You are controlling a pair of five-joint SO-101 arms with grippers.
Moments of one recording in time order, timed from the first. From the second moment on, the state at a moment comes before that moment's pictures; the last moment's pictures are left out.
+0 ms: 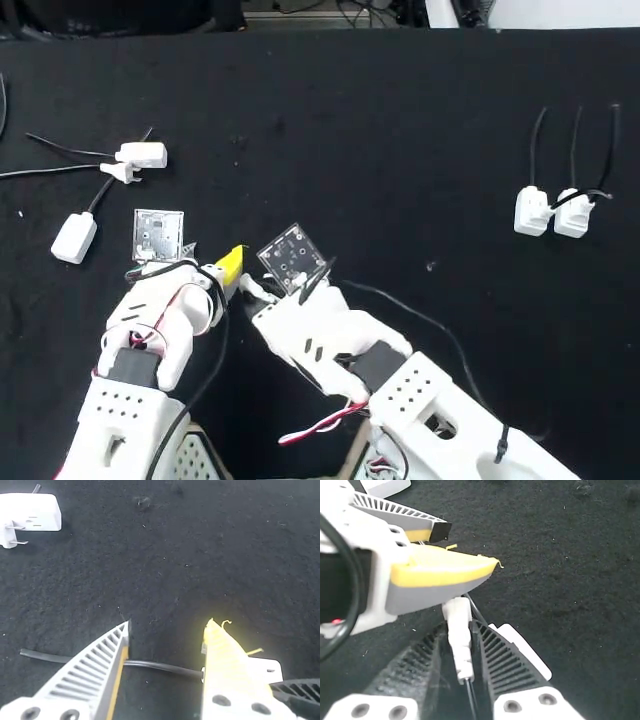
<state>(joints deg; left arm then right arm) 5.4 -77.8 90.1 27.7 3.9 -43.3 -57.2 82.2 20.7 -2.9</state>
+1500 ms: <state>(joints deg) 6.9 -77.9 89.9 27.7 3.8 -43.2 -68.2 86.3 20.8 -3.1</state>
